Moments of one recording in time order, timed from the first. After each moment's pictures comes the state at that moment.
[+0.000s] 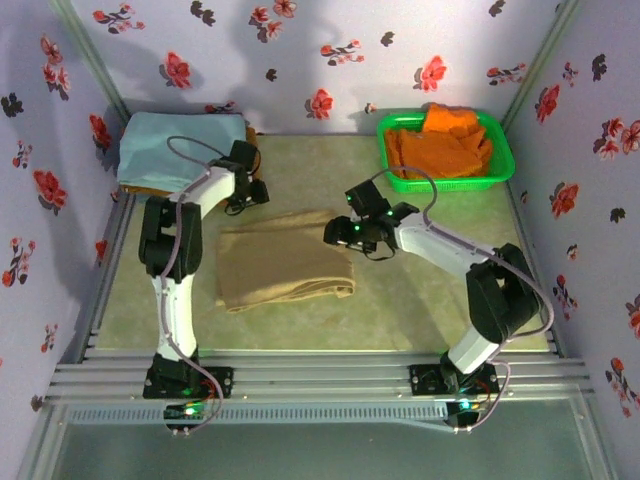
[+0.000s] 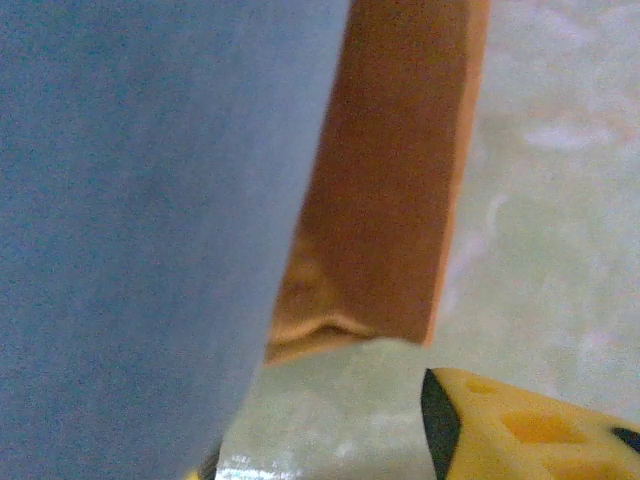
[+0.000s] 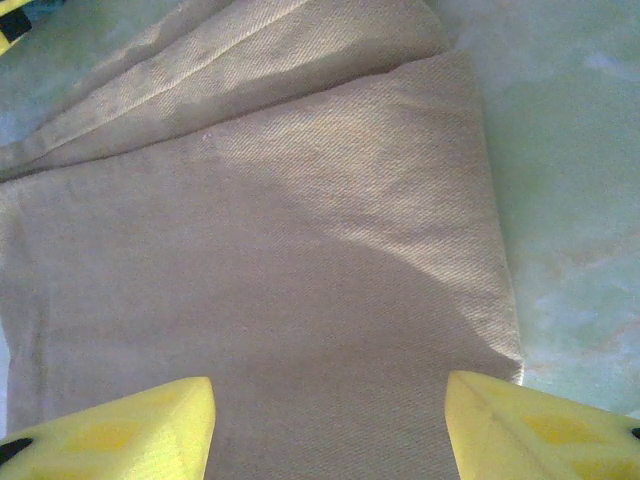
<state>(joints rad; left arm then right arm) -0.28 2.16 1.67 -0.67 -0.05 -0.49 0.62 1.62 1.15 -0.54 -0.21 0.74</state>
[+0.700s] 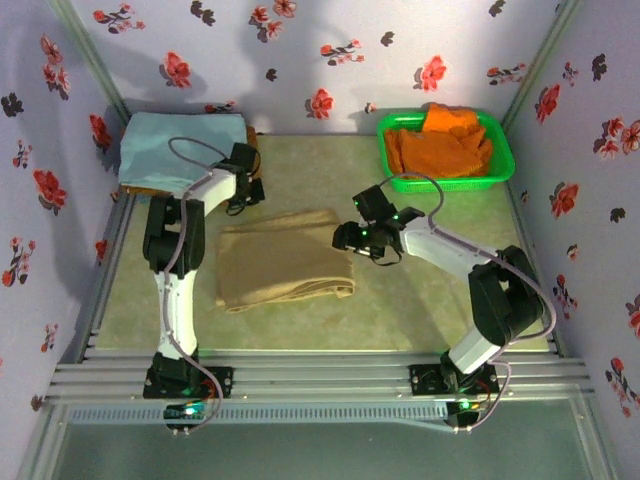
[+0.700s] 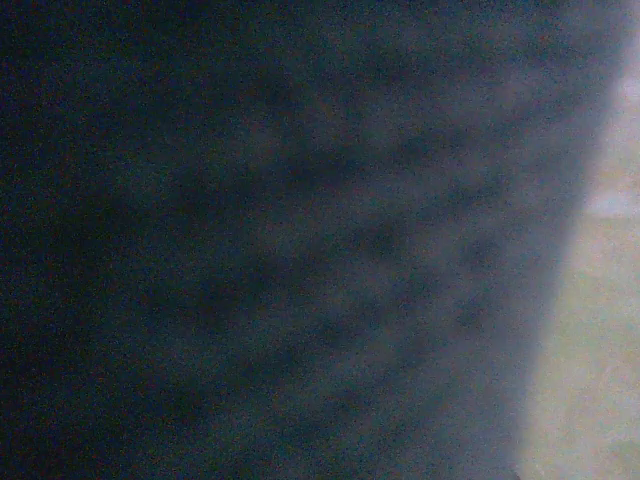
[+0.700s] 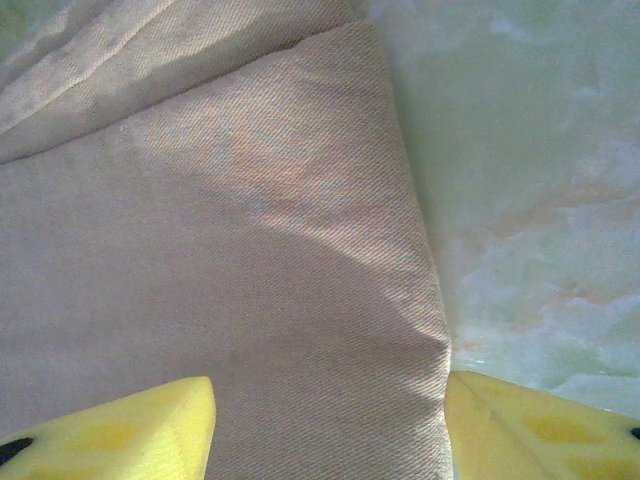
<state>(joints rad) -0.28 2.18 1.64 -0.57 -0.09 -0.45 0.59 1.60 1.08 -0.54 -0.20 0.74</state>
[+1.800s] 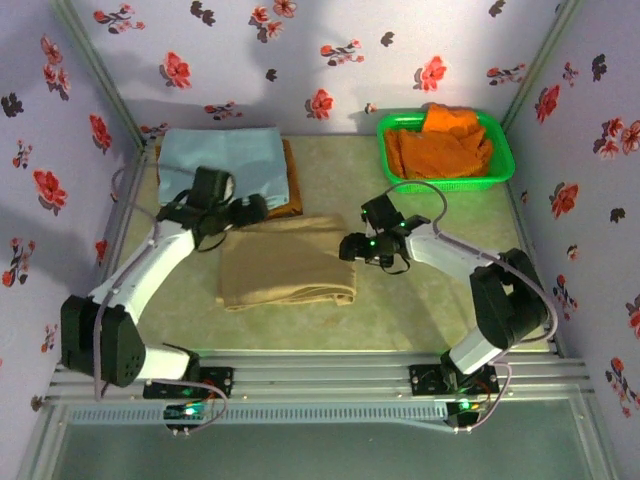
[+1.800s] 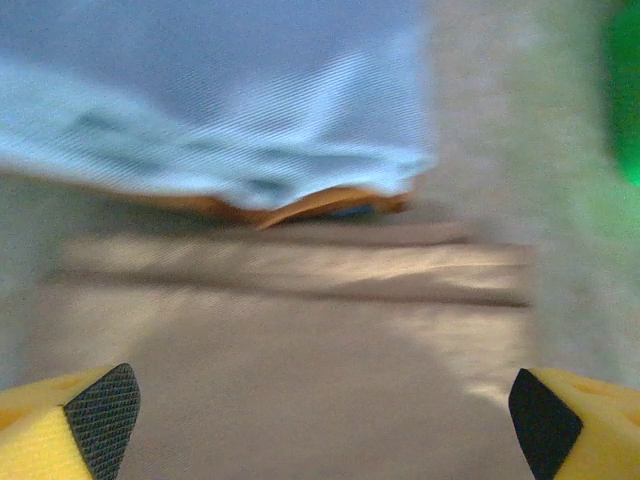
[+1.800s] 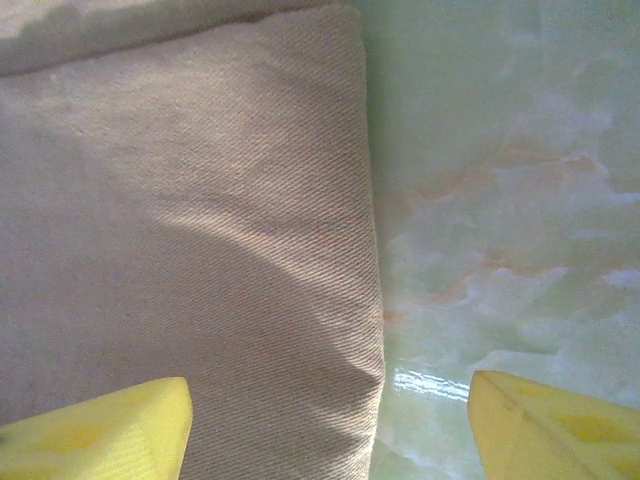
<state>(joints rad) -0.32 1.35 1.06 -0.62 0.06 -0.57 0.55 1.59 0.98 -0.52 -0.23 0.61</state>
